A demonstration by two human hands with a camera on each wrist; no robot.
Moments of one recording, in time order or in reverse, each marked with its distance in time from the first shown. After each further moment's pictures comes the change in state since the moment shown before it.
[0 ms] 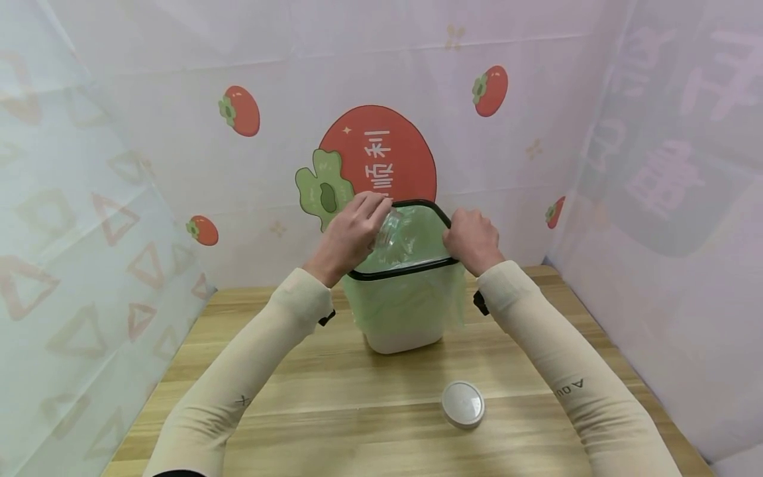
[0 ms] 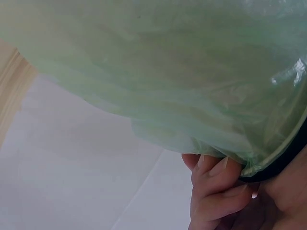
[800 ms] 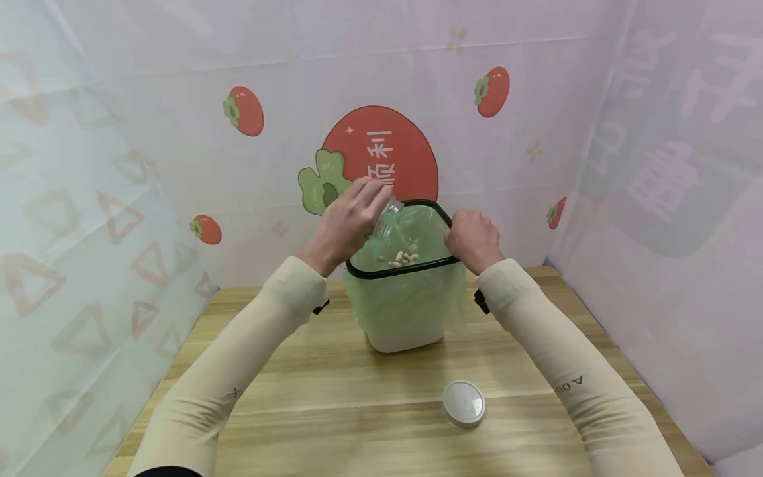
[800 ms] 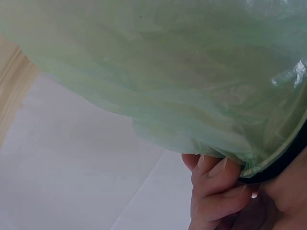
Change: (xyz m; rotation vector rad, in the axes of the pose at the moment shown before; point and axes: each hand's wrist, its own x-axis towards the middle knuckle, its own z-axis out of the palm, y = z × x) left_hand 0.012 -0.007 -0.021 0.135 0.056 0.056; right_hand 0.000 -0.001 0.000 -0.029 0.013 -0.015
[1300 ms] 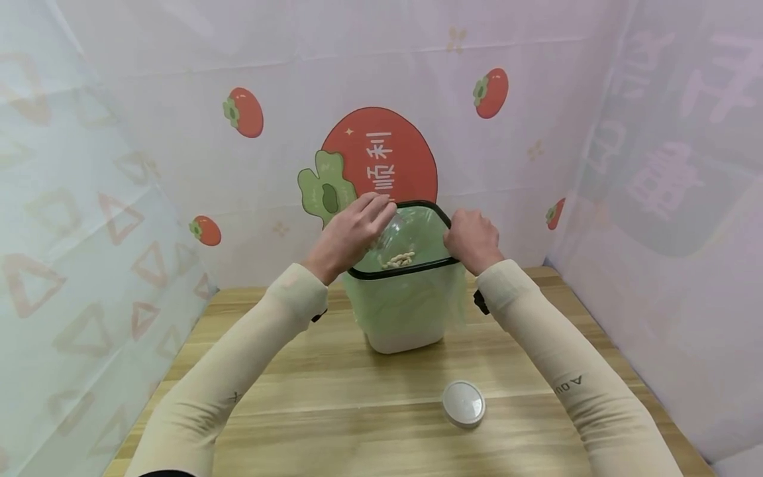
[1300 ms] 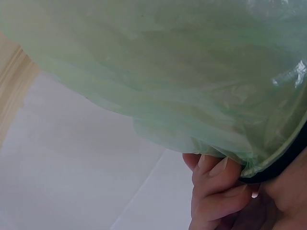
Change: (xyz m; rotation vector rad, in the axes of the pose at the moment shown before) left_hand -0.010 0.006 0.006 0.019 -0.094 0.075; right_hand 0.001 0.001 0.001 0.010 0.000 0.008
